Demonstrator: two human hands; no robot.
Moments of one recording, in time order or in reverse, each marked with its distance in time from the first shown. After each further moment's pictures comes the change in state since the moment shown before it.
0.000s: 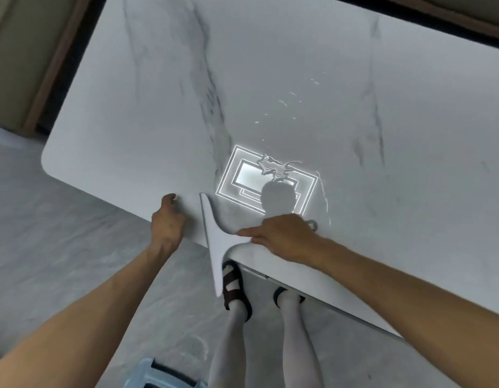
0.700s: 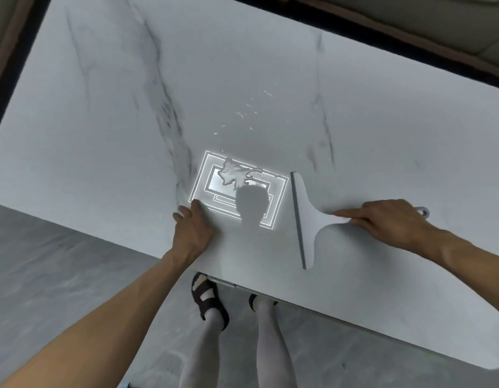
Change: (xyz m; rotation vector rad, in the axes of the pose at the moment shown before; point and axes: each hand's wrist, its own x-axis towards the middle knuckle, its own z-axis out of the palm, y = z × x) left_hand -0.038 0.083 0.075 0.296 -0.226 0.248; right_hand -0.183 0.164 -0.078 -0.210 0.069 0.394
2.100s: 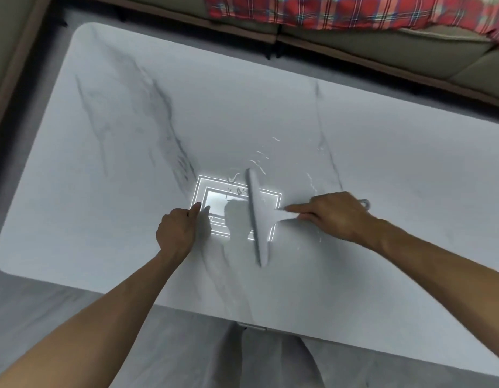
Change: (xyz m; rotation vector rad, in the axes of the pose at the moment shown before) left_hand 0.090 0.001 -0.126 -0.129 0.162 -0.058; right_hand 0.123 -0.108 -0.085 0.065 0.065 -0.017
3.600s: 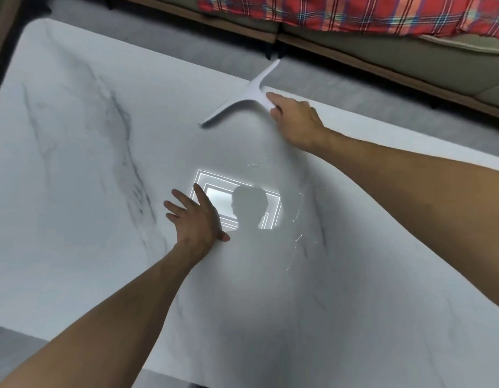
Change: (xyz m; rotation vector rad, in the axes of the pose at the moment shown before) left_hand 0.061 0.148 0.095 0.460 -0.116 0.139; right_hand 0.225 0.123 -0.108 0.322 0.259 0.225
